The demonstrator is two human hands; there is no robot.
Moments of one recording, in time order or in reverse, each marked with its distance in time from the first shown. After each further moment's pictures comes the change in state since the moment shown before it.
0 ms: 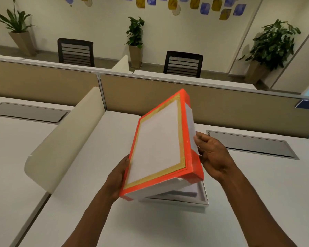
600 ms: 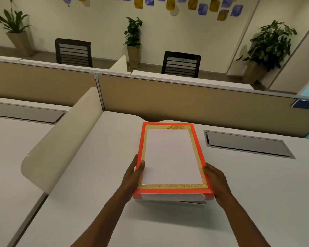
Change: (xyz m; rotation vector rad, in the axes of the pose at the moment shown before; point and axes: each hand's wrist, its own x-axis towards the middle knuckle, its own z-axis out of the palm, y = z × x) left_hand 0.015 -0.031 0.049 0.459 0.214 0.082; right_hand 0.008 0.121 -0.090 -0.364 0.345 0.069
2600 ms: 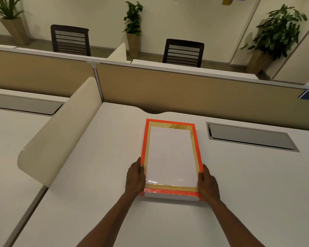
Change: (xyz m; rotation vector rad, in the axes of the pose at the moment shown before) left_hand 0.017 -0.052 0.016 0.497 0.206 0.238; right_hand 0.007 0.059 0.031 -0.687 0.097 -0.097
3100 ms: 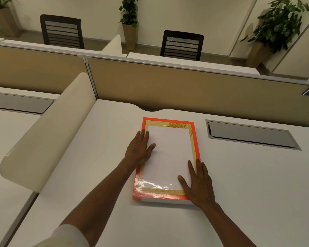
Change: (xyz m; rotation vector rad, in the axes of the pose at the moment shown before) left_hand 0.116 0.044 -0.005 0.618 -0.215 0.275; right_hand 0.008 0.000 0.026 -0.439 -0.011 -0.312
